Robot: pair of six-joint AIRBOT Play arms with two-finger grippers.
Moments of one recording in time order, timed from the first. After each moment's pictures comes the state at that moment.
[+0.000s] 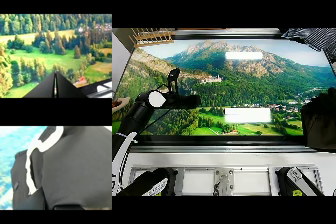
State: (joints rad) left arm -0.26 -1.11 0.97 1.15 -0.92 -1.68; right arm -0.85 -1.05 1.10 -1.30 0.82 1.50
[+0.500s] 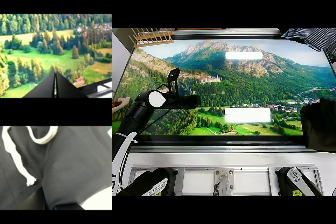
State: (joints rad) left arm -0.26 -1.11 0.97 1.15 -0.92 -1.68; right arm -0.85 -1.03 0.95 -1.69 0.96 1.56
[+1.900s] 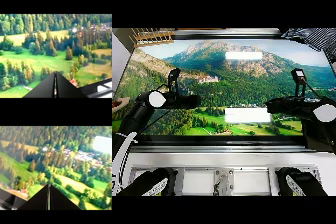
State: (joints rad) left arm -0.26 -1.11 0.97 1.15 -0.91 -1.68; right arm 0.06 -0.83 0.83 -1.00 0.93 1.26
